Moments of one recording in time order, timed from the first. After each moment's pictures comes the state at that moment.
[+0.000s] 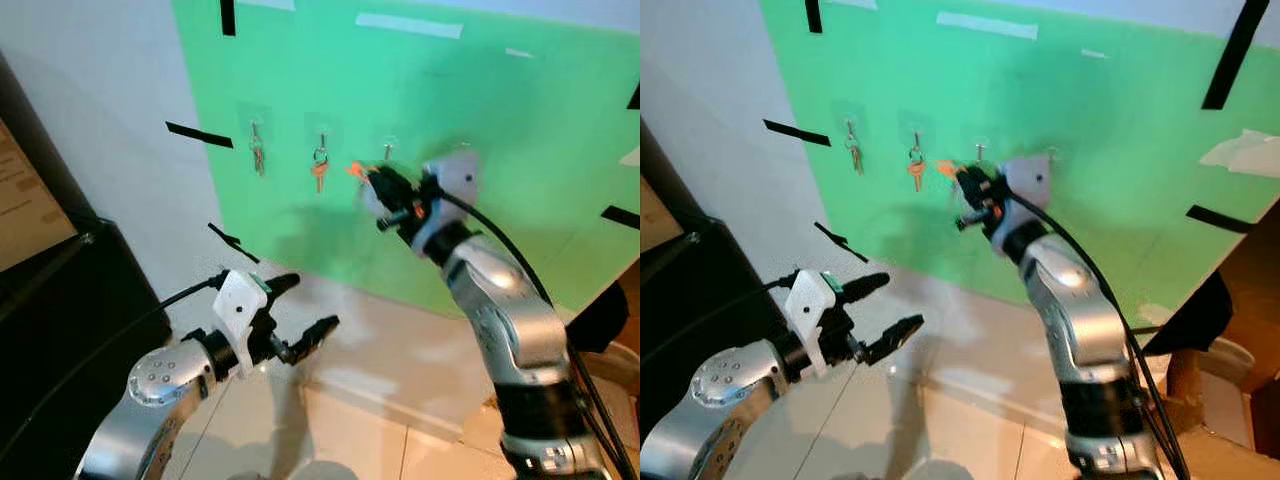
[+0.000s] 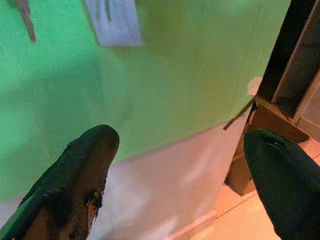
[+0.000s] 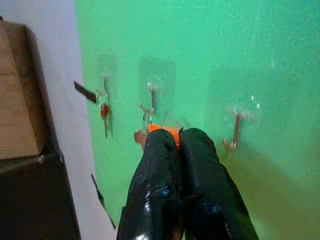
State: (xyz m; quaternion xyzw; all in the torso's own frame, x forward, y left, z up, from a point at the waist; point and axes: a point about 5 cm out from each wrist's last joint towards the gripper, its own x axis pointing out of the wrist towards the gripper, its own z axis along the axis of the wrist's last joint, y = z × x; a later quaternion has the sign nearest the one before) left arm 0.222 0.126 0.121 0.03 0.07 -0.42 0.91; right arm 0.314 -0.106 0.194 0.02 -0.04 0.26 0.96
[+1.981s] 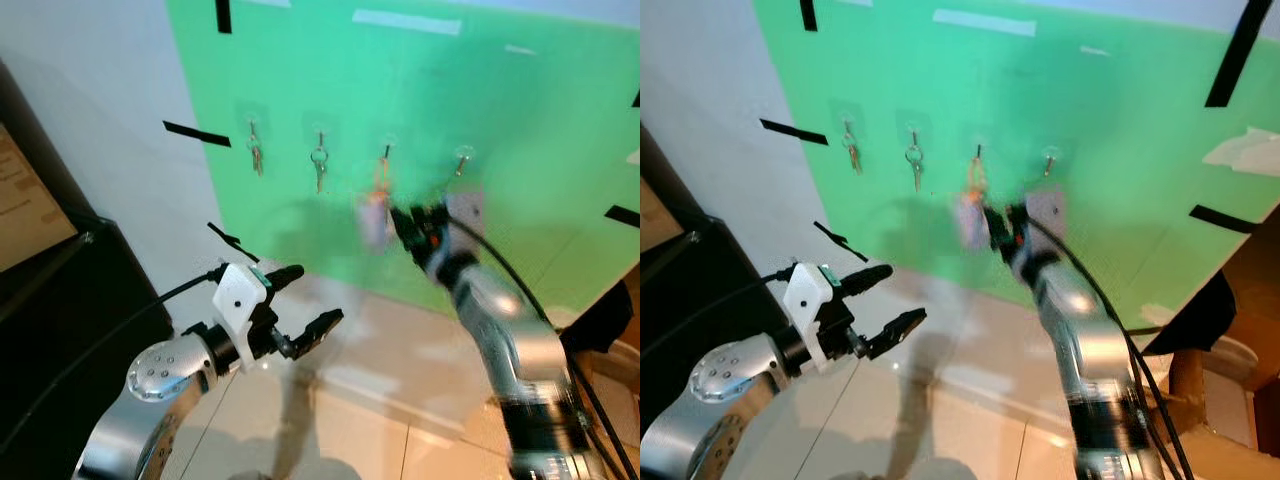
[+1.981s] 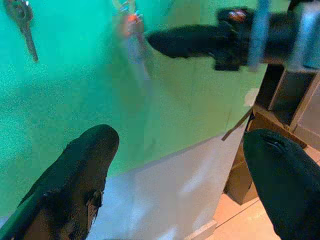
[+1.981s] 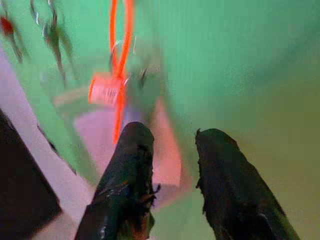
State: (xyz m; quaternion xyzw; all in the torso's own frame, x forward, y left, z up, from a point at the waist) left arm 0.225 0.124 0.129 0.02 0.05 -0.42 0.91; right arm 0.301 -0.139 0.132 0.02 0.08 0.16 0.98
